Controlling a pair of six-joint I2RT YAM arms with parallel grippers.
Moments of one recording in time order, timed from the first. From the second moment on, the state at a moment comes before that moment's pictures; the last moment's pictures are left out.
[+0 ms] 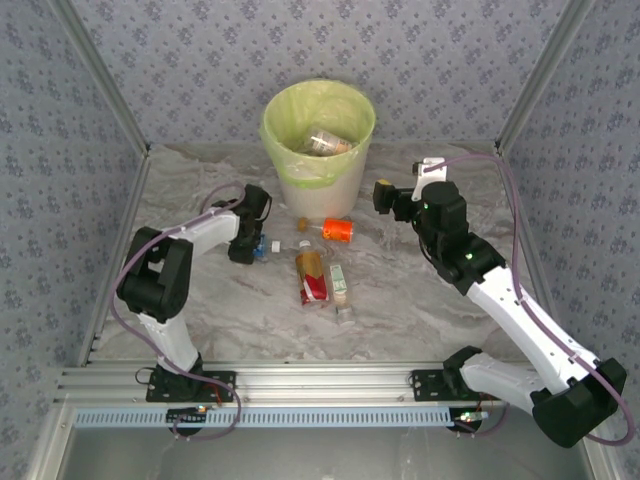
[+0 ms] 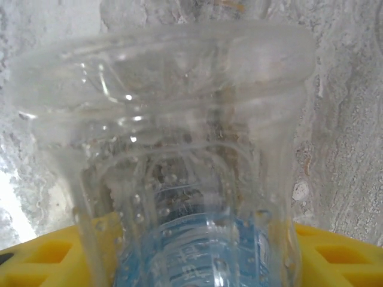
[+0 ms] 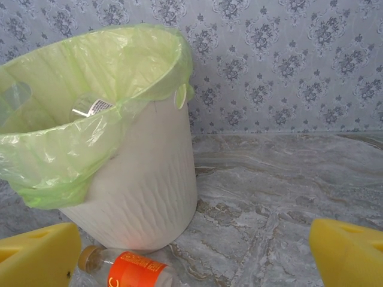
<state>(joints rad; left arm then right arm) -0.40 1.80 1.15 -0.64 -0.24 -1.74 0.53 1.04 1.01 -0.25 0.34 0.23</state>
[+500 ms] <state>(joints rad) -0.36 1.53 0.78 -0.31 -0.39 -1.33 0.53 1.04 1.01 -0.25 0.35 0.23</state>
